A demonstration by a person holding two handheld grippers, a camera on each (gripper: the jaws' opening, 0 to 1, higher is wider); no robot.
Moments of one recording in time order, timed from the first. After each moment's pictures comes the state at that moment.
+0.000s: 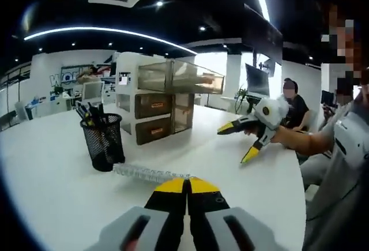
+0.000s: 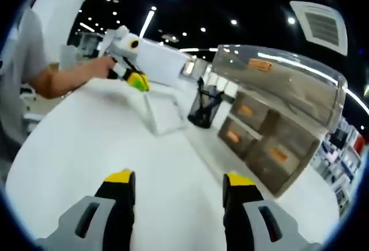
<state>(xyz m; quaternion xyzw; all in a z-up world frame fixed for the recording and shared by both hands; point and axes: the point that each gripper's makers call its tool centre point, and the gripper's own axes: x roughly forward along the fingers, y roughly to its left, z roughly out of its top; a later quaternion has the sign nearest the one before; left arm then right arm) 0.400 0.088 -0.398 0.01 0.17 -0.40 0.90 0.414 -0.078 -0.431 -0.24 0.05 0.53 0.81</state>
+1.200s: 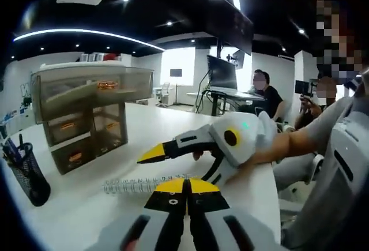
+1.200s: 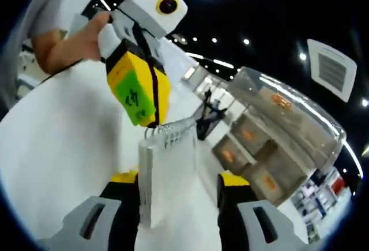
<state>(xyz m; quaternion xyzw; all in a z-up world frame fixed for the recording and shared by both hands) 0.361 -0.080 -0.378 0.04 0.14 -0.52 0.84 0.409 -0.063 -0.424 -0.33 -0.04 0.49 0.80</state>
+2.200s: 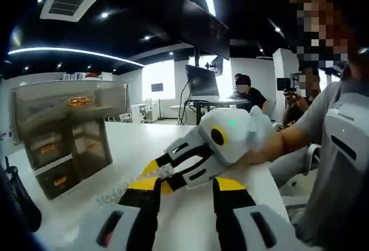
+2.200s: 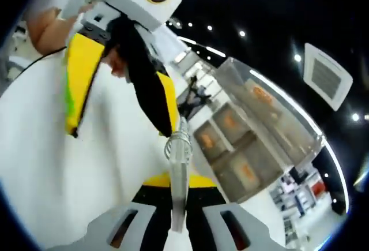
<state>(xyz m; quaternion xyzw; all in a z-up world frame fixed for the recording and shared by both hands) 0.357 -0.105 -0.374 0.07 0.06 -0.57 0.82 0.427 -0.093 -0.420 -0.40 -0.02 0.42 0.81</state>
